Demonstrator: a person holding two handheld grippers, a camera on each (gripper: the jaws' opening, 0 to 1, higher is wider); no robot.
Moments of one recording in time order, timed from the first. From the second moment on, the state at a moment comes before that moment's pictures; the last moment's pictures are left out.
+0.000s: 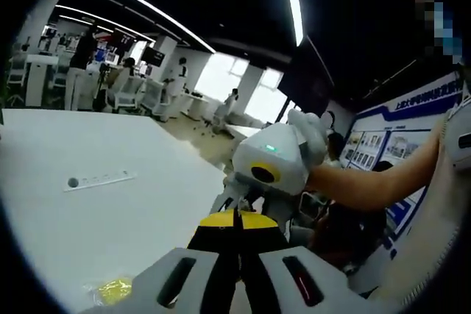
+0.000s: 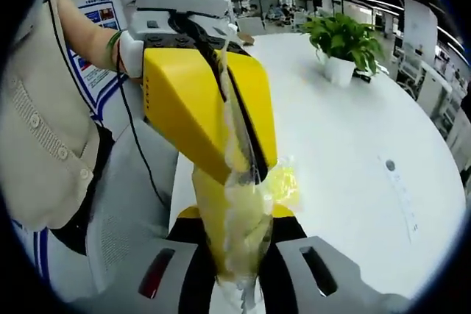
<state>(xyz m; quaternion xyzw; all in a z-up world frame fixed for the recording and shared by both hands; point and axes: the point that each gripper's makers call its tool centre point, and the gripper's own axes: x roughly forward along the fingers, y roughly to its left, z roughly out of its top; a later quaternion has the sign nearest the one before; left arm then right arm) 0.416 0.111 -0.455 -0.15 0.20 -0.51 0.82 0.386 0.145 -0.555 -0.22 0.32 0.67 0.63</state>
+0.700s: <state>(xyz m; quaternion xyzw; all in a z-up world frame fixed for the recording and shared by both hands) 0.414 0.111 -0.456 -0.15 0.20 -0.51 0.82 0.385 0.144 -0.556 -0.22 0.32 0.67 0.63</state>
